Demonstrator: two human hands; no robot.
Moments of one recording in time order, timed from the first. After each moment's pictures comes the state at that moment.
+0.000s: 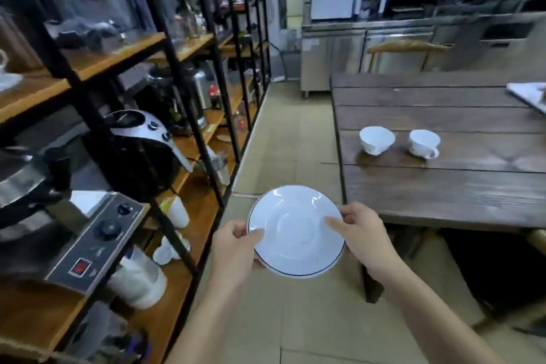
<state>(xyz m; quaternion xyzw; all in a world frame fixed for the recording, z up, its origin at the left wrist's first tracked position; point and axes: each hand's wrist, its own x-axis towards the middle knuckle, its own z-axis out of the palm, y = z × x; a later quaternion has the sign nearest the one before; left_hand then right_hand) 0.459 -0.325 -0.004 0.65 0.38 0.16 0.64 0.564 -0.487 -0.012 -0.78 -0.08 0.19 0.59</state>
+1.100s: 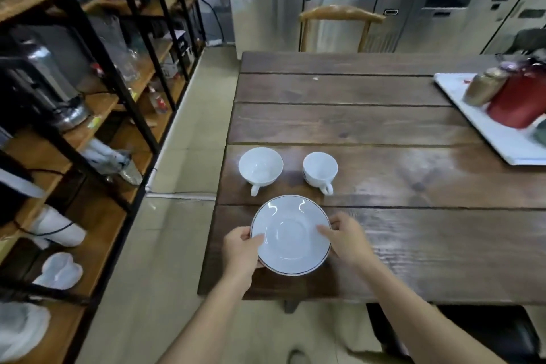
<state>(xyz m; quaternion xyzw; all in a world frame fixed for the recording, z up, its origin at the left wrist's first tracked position) 0.818 -0.504 -0.103 0.63 0.42 0.03 0.65 0.902 -0.672 -0.118 -0.84 0.04 0.21 0.49</state>
